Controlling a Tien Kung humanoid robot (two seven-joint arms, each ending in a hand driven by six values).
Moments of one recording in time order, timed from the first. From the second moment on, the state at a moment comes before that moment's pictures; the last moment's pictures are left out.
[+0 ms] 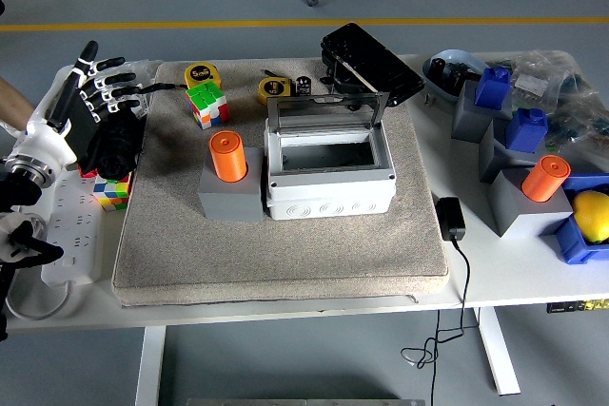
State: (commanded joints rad) left arm -0.26 0.29 -1.37 -1.33 0.86 0.00 0.04; right arm 0.11 -0.15 0.35 0.25 0.35 -0.18 -0.01
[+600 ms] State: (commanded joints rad) left arm -0.29 0.25 -1.08 -1.25 0.88 0.14 -0.21; right arm 0.12 -0.15 0.34 0.25 0.34 -0.18 -0.01
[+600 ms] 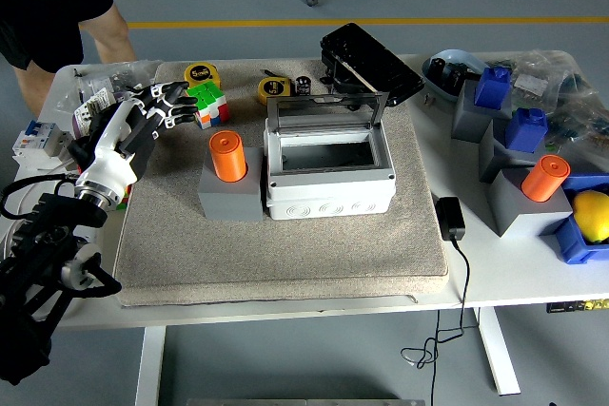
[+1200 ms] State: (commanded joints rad) left arm -0.33 0.20 -0.94 -1.18 0.90 0.21 -0.30; right arm 0.12 -0.15 0.33 0.25 0.35 -0.18 -0.01
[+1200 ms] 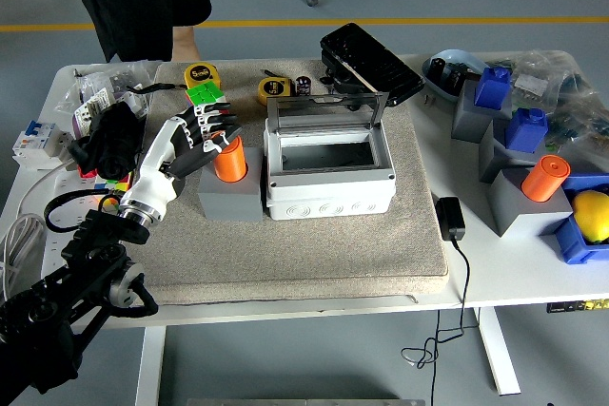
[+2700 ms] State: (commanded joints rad) left arm -0.40 0.13 -0.85 -1.07 0.84 0.25 -0.29; right arm 0.12 -0.15 0.34 0.26 0.34 -0.17 -0.01
